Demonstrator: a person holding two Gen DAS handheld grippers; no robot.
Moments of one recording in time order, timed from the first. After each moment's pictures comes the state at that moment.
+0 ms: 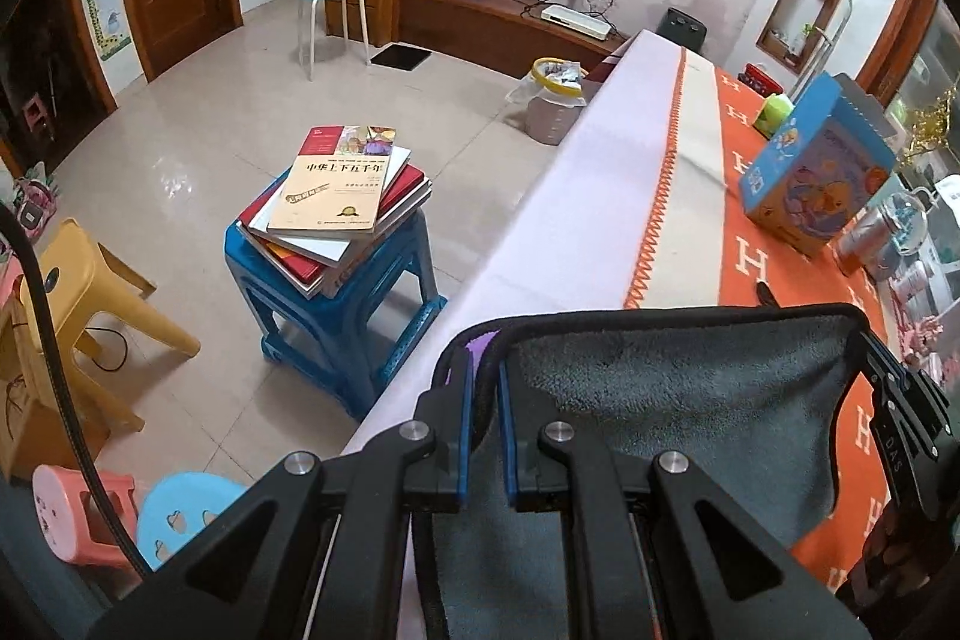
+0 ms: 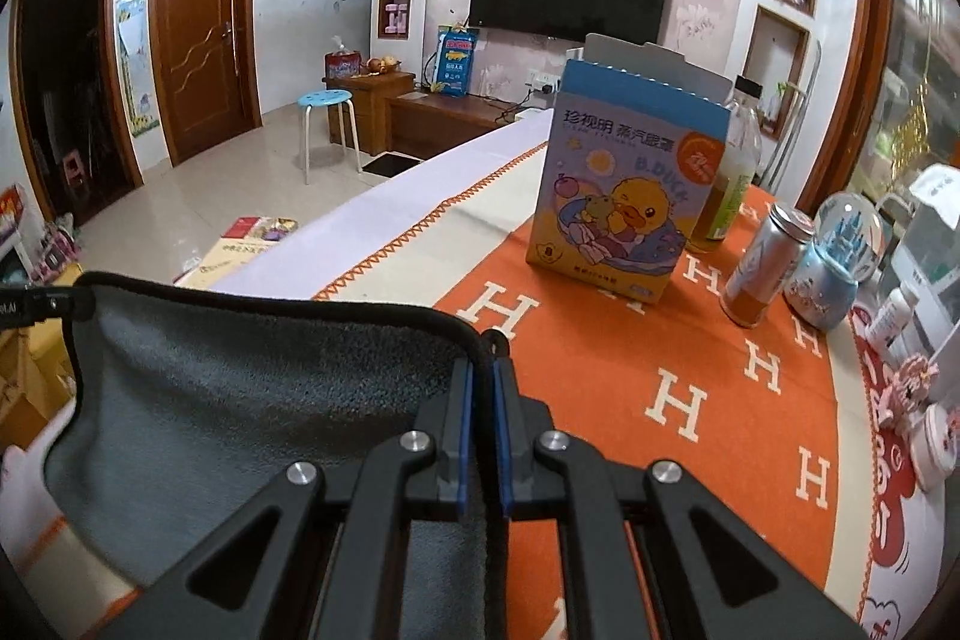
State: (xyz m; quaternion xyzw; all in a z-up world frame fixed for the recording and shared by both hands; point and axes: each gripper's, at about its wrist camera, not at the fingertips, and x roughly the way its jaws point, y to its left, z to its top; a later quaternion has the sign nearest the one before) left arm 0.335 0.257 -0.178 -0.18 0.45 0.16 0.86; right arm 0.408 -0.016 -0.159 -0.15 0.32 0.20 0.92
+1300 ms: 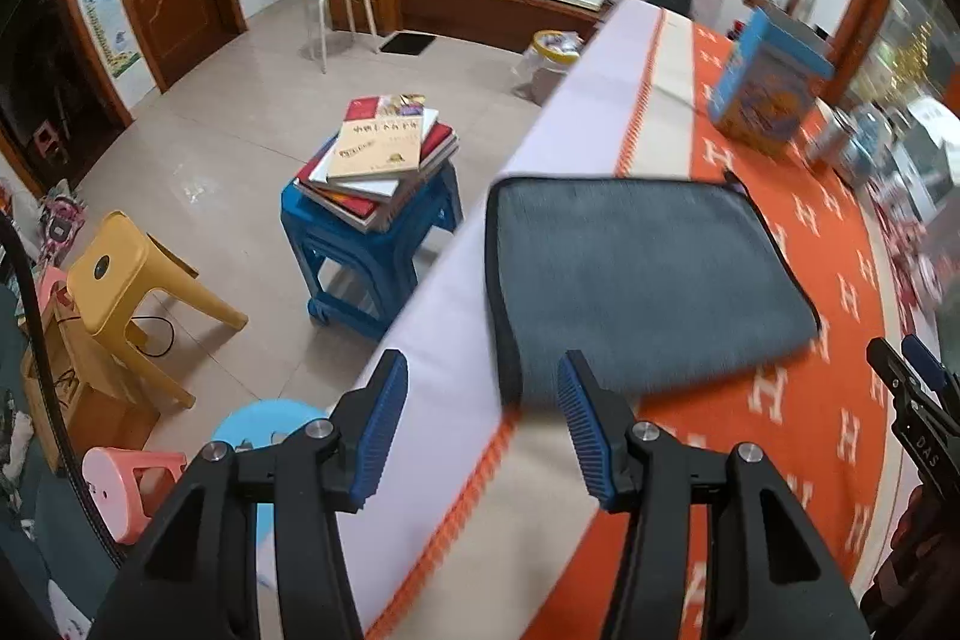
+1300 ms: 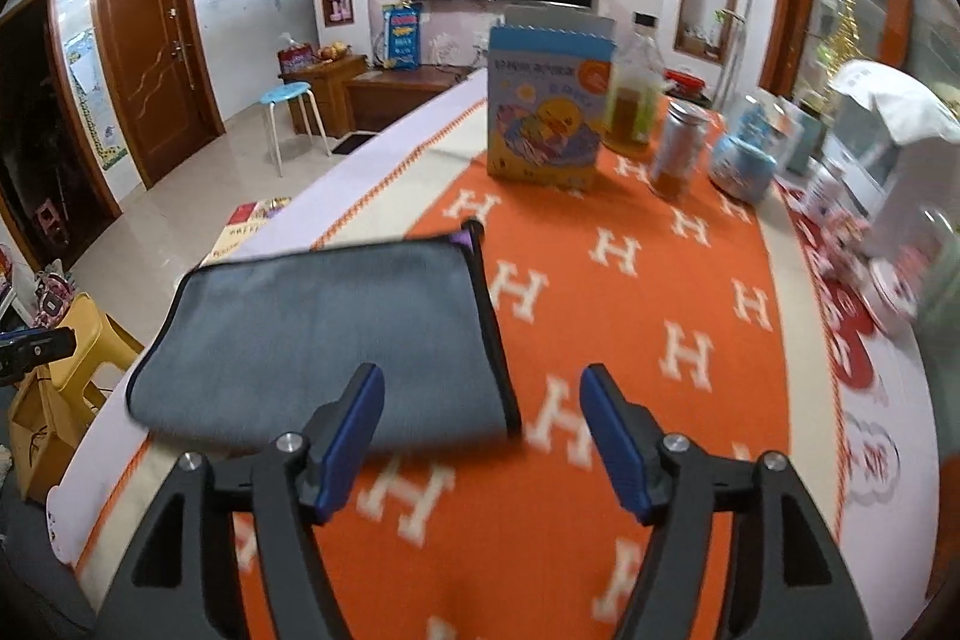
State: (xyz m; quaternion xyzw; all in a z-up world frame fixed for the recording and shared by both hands) left arm 0.191 0.220 -0.135 -0.13 0.48 0.15 0.85; right arm 0.272 -0.073 -0.124 -0.08 0.39 0.13 0.91
